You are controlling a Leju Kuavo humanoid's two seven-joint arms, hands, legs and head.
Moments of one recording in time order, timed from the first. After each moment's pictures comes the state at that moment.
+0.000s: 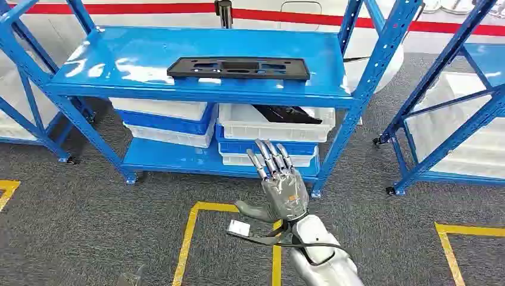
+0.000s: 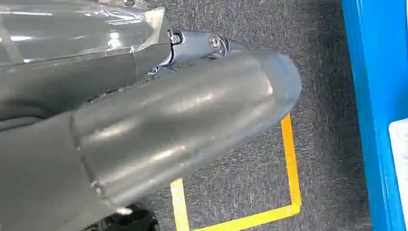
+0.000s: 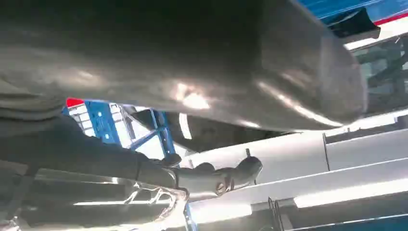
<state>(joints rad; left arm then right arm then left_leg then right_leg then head) -0.06 -0.05 0.03 -0.42 -0.07 0.17 -0.70 -0.25 0.03 0.50 -1.26 1.40 -0.69 -0.11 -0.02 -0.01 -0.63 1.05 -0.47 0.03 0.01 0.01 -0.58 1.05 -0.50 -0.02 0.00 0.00</state>
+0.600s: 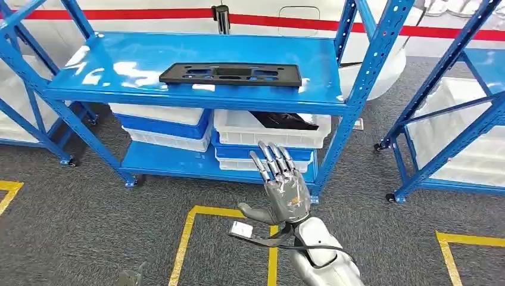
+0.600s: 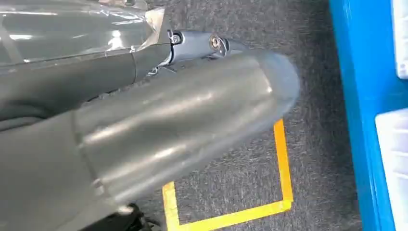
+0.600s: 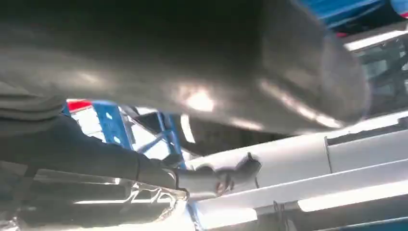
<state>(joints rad) -0.07 -0.05 0.03 -0.41 -0.06 0.17 -0.70 -0.25 0.02 0.51 -1.26 1.38 -0.68 -0.11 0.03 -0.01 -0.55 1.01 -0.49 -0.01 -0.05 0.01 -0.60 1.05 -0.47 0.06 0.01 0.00</state>
